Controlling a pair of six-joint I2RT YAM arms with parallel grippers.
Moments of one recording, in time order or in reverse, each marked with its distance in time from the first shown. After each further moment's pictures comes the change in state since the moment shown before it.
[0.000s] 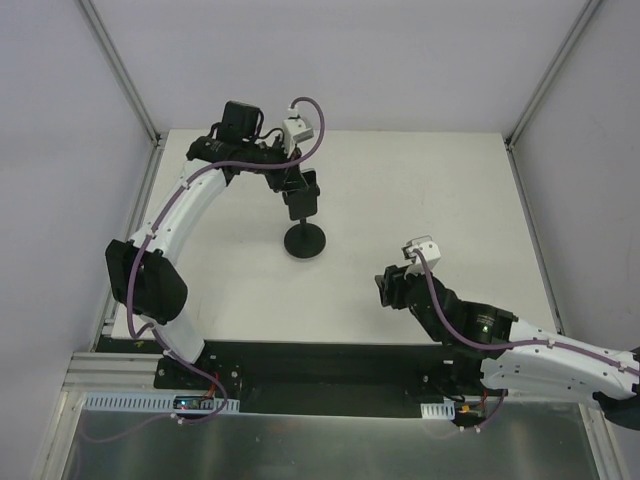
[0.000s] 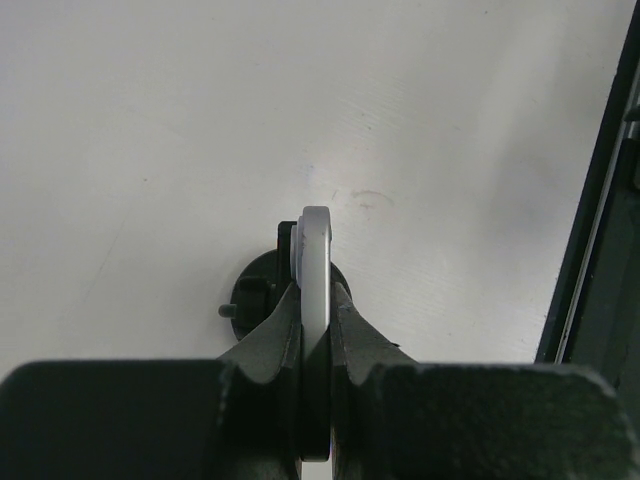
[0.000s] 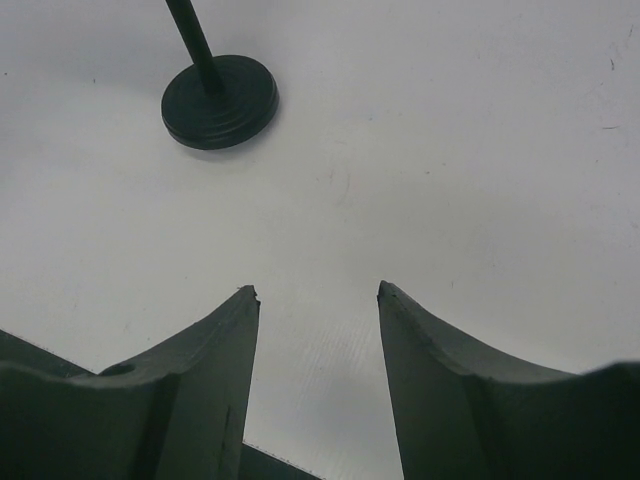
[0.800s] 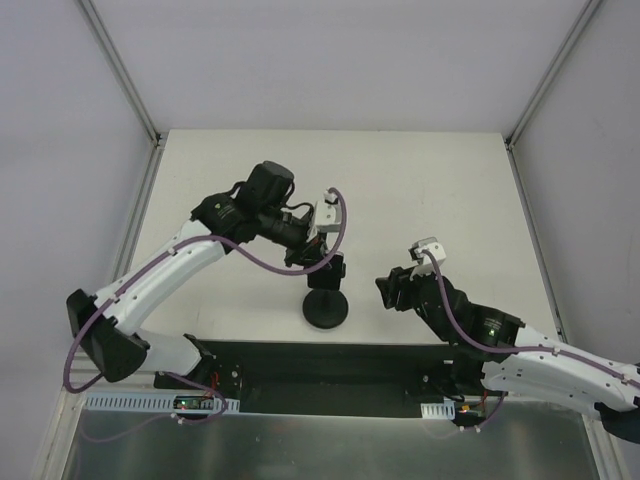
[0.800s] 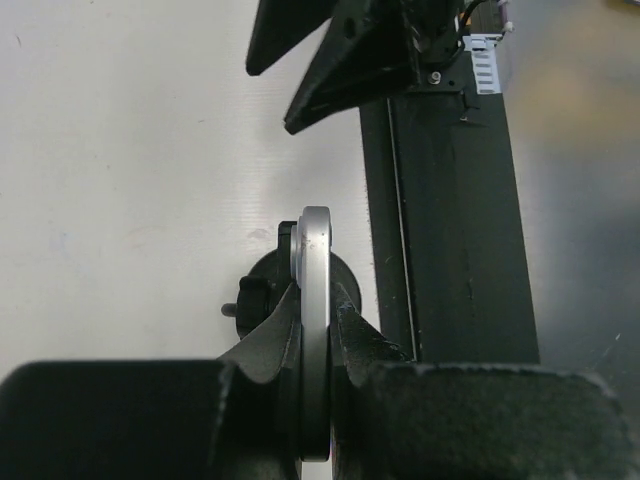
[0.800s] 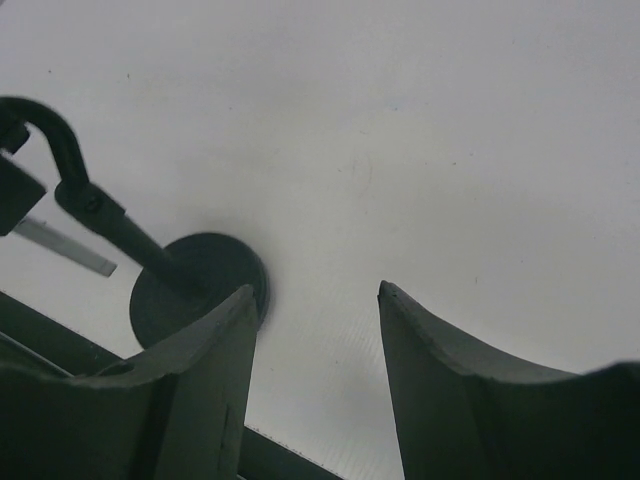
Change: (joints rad) left arm -0.370 -0.288 -0.274 -0.093 0.050 0.135; right arm -0.078 -0.061 -0.056 0.038 -0.143 -0.009
